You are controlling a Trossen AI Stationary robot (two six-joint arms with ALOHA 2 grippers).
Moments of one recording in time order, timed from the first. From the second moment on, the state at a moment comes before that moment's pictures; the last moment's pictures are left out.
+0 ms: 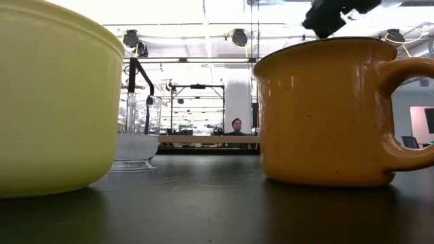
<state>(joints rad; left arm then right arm) -0.58 0.16 0.01 0.28 -0.72 0.01 0.31 1.08 0.79 -0.30 0.05 0.14</state>
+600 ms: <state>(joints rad) -0.58 0.16 0.01 0.29 -0.73 0.00 0.29 1.37 1.01 -0.50 -0.04 0.16</state>
